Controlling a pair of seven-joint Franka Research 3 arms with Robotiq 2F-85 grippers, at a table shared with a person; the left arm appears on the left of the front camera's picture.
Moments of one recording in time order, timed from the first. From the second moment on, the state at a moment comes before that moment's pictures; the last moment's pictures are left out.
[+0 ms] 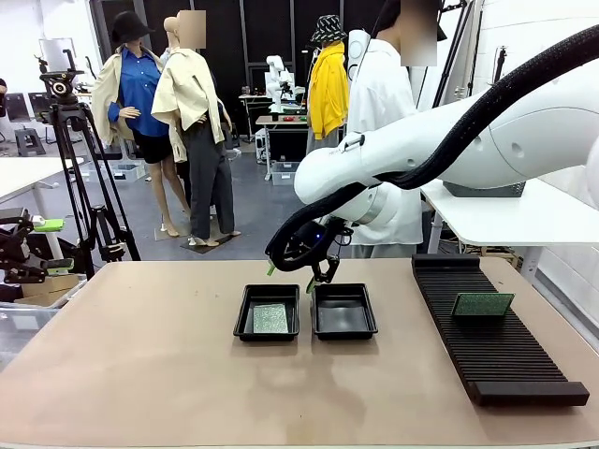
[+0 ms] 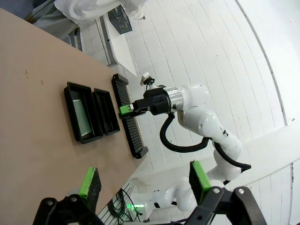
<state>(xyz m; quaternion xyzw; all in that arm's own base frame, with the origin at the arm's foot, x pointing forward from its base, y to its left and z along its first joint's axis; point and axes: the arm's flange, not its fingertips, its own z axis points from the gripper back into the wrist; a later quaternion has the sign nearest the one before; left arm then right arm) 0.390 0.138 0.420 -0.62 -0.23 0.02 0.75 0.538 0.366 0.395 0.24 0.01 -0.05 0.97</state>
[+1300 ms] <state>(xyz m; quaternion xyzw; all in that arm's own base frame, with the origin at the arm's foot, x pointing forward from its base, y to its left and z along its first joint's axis) 0.390 0.138 0.420 -0.62 -0.23 0.02 0.75 0.525 0.321 0.441 0.20 -0.05 0.01 0.98</state>
